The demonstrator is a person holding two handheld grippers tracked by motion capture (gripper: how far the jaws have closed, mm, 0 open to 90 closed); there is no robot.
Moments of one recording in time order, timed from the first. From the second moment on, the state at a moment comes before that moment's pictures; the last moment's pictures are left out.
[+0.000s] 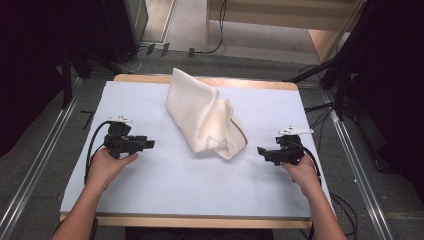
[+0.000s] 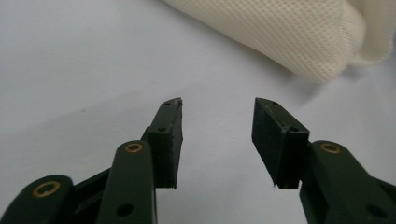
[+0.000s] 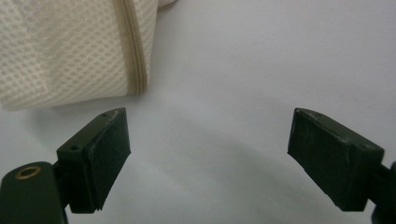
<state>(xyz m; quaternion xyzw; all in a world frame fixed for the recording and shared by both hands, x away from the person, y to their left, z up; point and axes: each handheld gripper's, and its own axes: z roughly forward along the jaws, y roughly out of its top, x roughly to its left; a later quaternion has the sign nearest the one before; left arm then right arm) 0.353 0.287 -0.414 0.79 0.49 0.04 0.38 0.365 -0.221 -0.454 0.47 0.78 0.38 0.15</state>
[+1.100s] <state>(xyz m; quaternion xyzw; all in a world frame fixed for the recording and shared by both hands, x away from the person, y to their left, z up) 0.359 0.293 -0.415 0.79 0.48 0.01 0.37 0.352 -0.206 -0.436 0.45 0.80 0.38 0.13</state>
